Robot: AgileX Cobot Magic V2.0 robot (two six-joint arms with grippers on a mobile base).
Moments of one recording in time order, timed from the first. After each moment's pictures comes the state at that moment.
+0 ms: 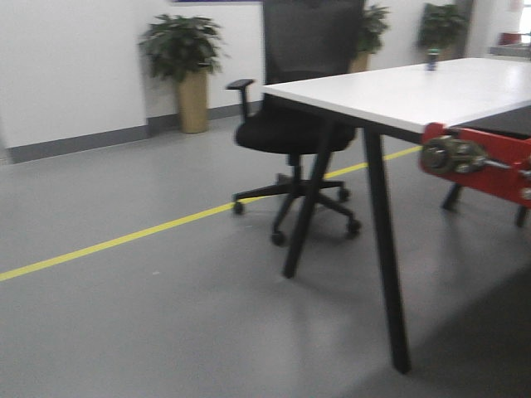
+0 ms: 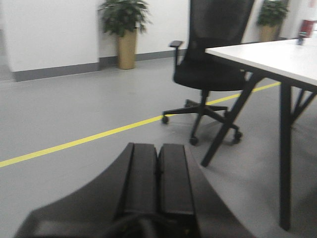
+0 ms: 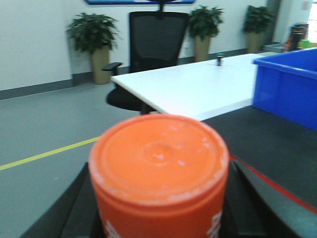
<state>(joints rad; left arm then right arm) -0.08 -0.01 0.03 -0.07 0.07 0.03 0.03 0.11 -0.58 -0.06 0.56 0.11</state>
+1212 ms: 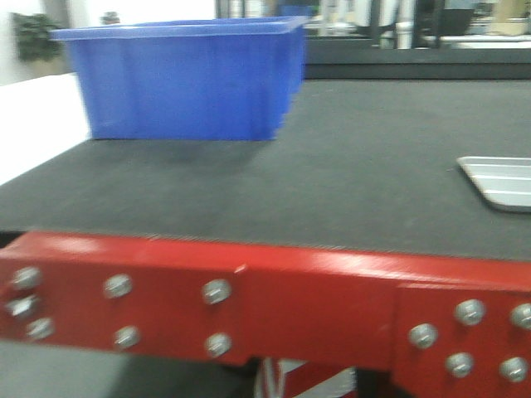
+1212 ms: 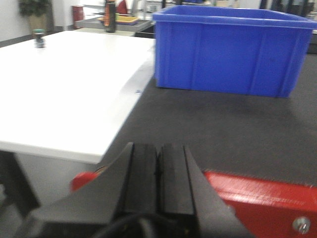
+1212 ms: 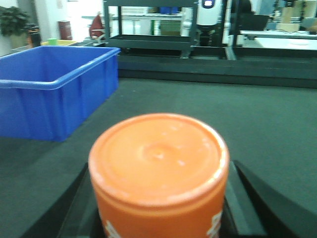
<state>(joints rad) -0.06 -0.01 0.03 -0.07 0.07 0.03 0.03 0.11 -0.58 -0.06 0.56 0.11</state>
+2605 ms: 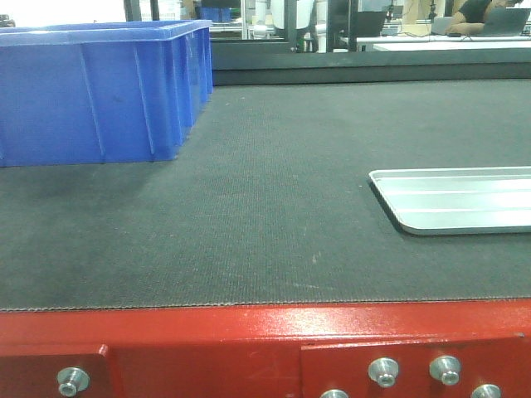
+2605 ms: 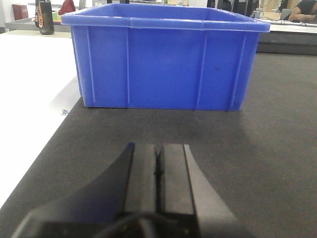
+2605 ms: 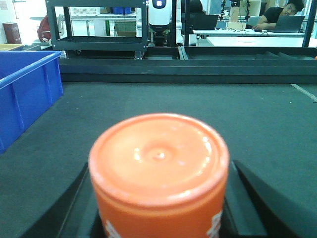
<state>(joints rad) -0.06 -0.01 0.03 -0.07 0.07 0.03 0.03 0.11 -0.58 -0.06 0.56 0.11</state>
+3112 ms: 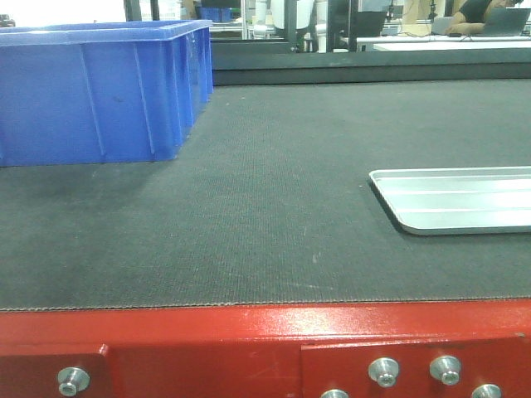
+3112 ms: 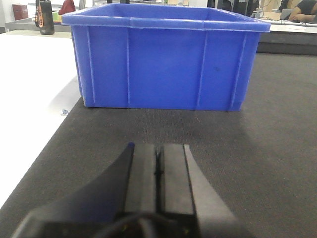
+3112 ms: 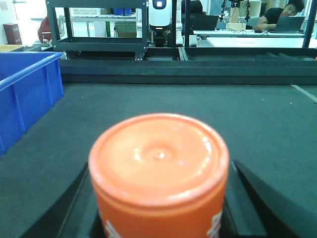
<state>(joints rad) -0.06 -0.01 0.03 -0.07 0.07 0.03 0.03 0.11 -0.58 -0.06 0.55 0.11</state>
